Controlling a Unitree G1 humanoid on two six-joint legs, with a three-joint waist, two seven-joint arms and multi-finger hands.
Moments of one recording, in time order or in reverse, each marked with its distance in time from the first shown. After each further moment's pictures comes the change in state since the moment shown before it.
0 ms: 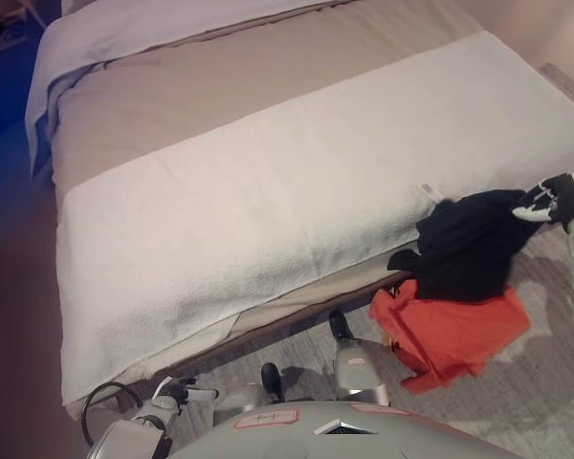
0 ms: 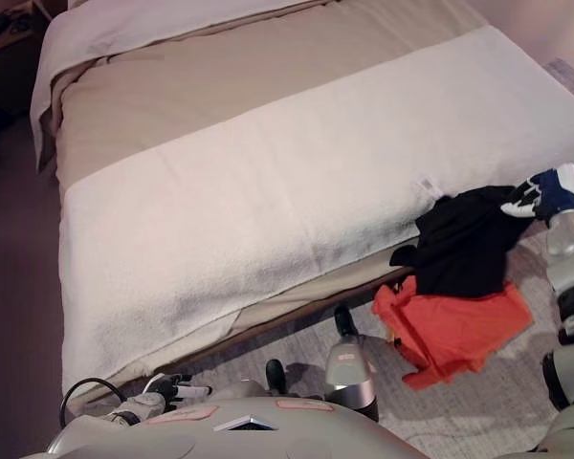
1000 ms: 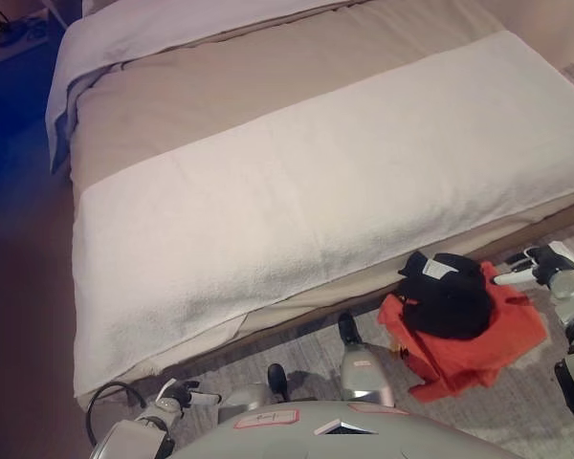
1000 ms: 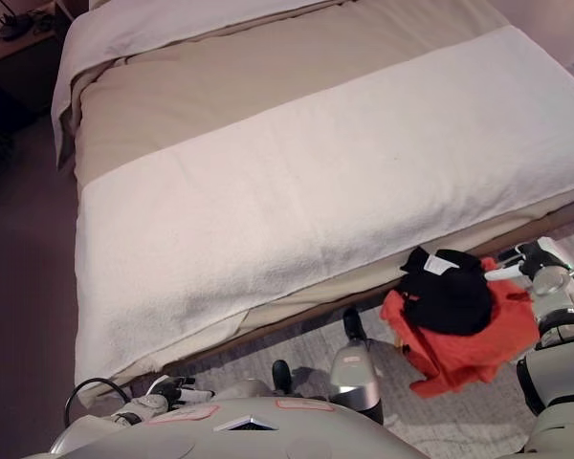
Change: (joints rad) left arm -0.021 -0.011 -0.024 0.011 0.010 0.002 -0.002; right arm -0.029 0.124 0.053 0.343 -0.011 -0.006 0.113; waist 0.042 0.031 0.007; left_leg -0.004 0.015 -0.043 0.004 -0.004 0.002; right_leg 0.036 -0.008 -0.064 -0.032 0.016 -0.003
